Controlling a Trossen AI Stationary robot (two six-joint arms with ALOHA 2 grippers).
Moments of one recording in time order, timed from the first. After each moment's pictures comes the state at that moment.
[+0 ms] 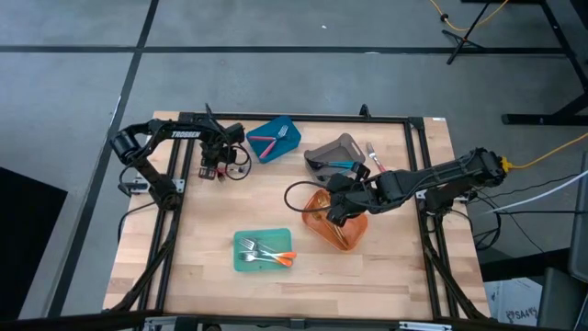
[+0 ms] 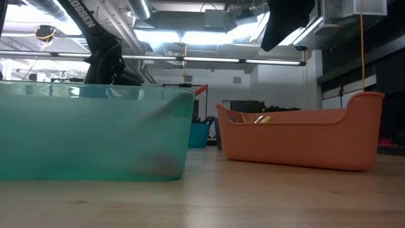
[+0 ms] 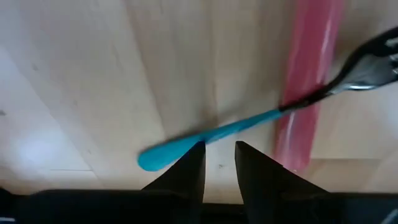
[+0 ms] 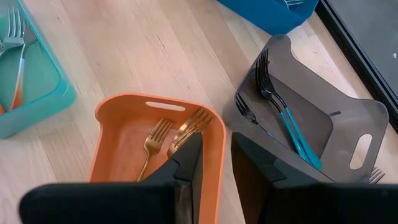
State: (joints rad) left arm 0.72 1.62 0.80 -0.94 -0.32 0.74; right arm 0.27 1.55 1.40 -1.00 0.48 0.59
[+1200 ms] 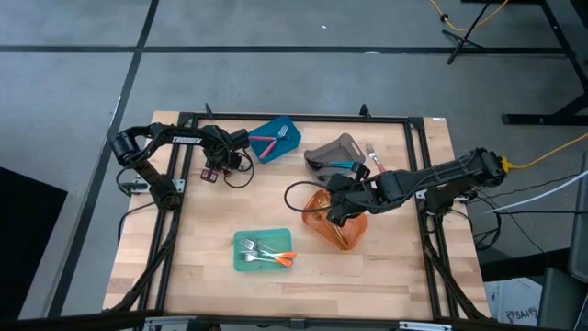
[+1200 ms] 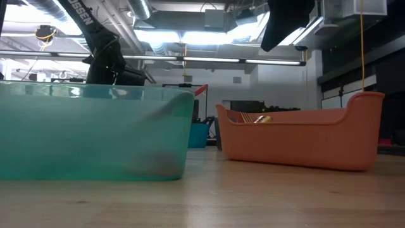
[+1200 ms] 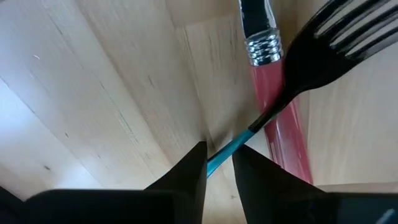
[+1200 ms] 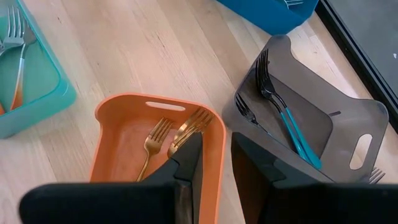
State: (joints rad) left arm 0.63 1.61 0.76 -0.82 -0.33 0.84; right arm 0.27 1.55 1.40 -1.00 0.48 0.59
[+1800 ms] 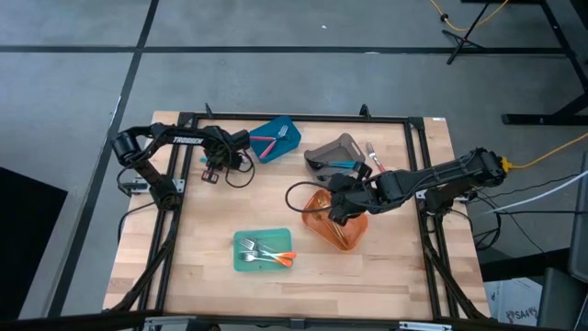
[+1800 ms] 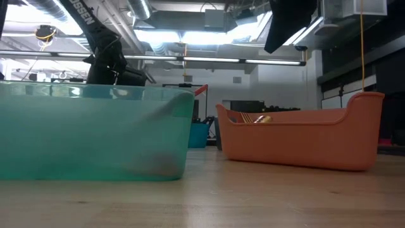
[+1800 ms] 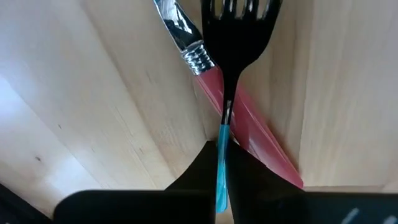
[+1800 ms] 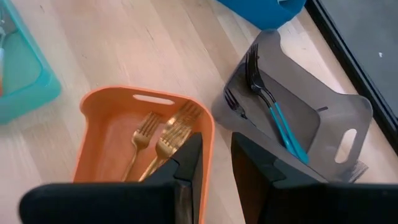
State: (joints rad) left arm 0.62 1.62 0.78 -0.84 -0.33 0.77; right arm 0.27 1.55 1.40 -1.04 0.50 0.59
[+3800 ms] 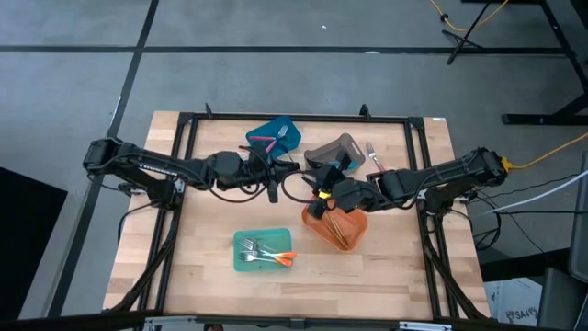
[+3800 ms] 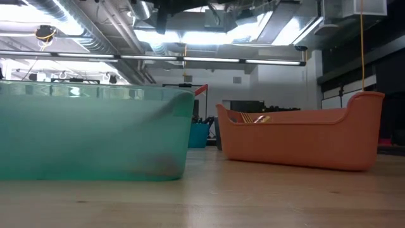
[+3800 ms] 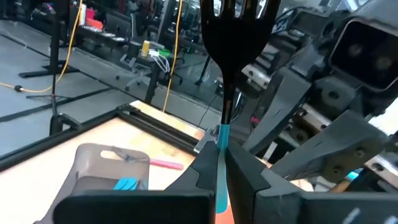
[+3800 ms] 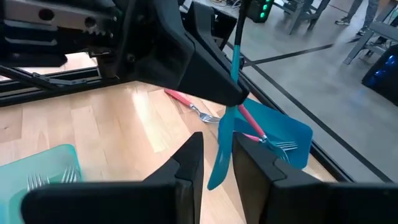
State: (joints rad) left arm -0.05 1.34 0.86 0.45 -0.34 -0.38; right arm 0.27 1.53 1.40 -0.41 0.70 0.28
